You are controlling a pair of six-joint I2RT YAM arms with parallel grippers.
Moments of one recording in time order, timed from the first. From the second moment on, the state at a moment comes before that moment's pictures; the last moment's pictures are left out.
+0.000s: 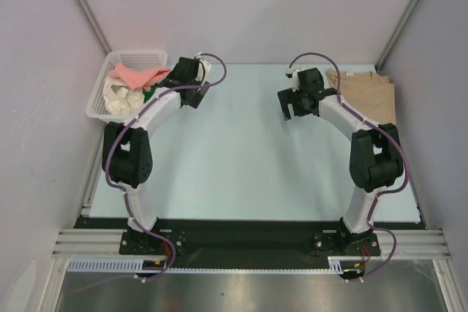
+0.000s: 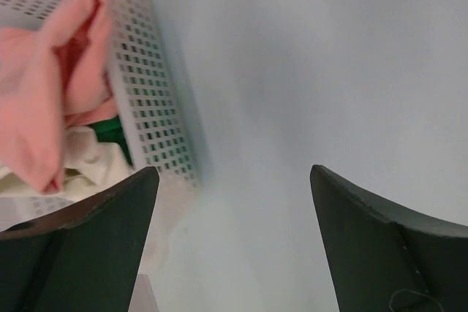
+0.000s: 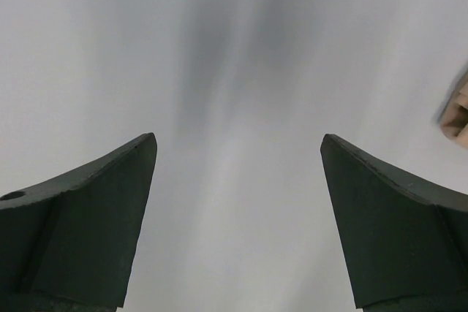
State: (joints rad) left arm -0.32 1.89 1.57 -0.48 -0.35 0.35; right arm 0.29 1.84 1.42 -0.42 0.05 -0.05
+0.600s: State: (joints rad) left arm -0.11 2.11 1.96 -0.38 -0.51 0.46; right arm 0.25 1.86 1.47 -0.48 -0.30 -0.03
